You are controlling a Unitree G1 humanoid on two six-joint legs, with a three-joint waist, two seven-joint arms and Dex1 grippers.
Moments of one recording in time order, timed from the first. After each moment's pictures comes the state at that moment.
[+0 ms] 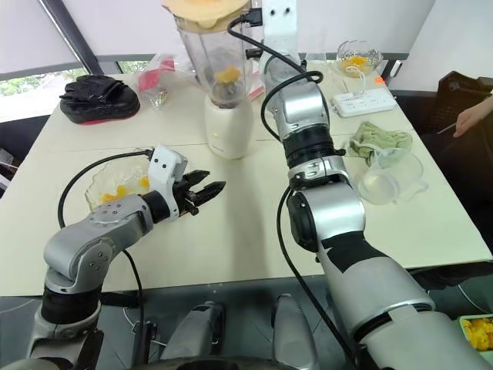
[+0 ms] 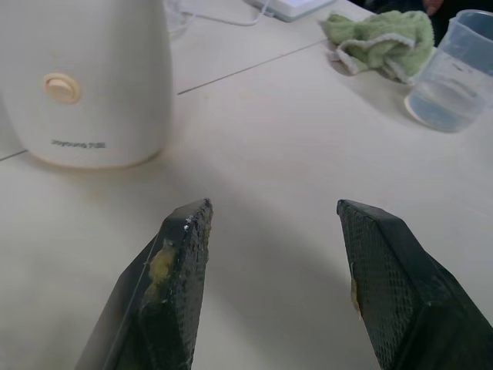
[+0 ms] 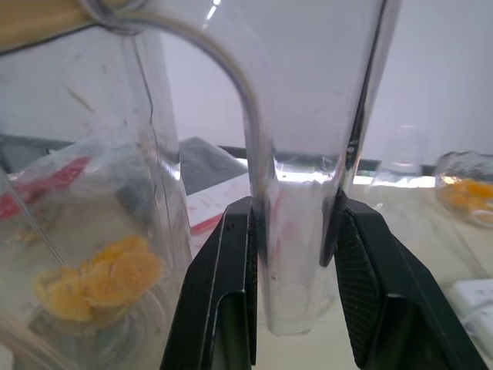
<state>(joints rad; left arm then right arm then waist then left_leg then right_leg) -0.33 0.39 0.00 -0.57 -0.57 1.01 -0.27 -1.45 -0.06 -0.12 0.88 0.02 0.41 -0.15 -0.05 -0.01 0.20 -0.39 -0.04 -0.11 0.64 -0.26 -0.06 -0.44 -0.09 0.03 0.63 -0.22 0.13</state>
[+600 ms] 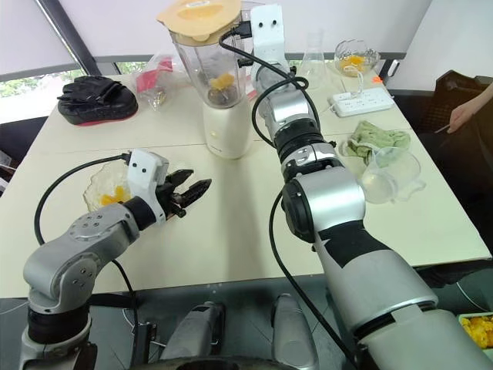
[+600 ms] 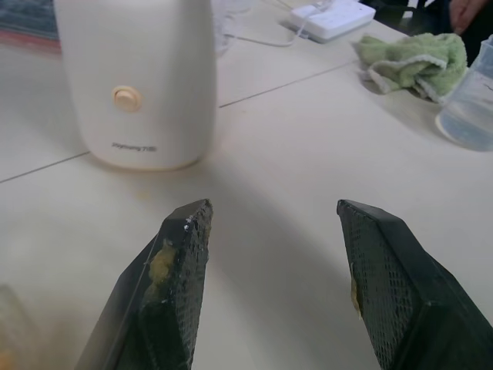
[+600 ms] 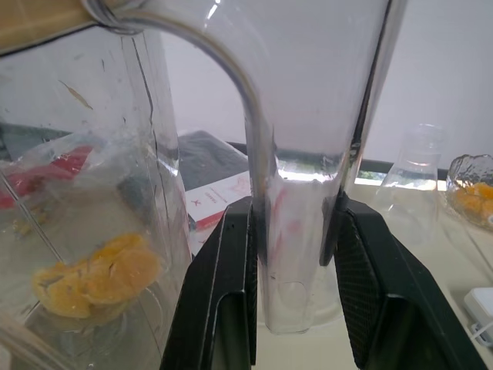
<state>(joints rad) -0.24 0.39 0.10 -0.68 -0.58 1.01 -0.22 -1.51 -0.07 -0.12 1.19 0.00 0.17 -0.15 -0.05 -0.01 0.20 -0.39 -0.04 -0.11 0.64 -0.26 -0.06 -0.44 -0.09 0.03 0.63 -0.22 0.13</state>
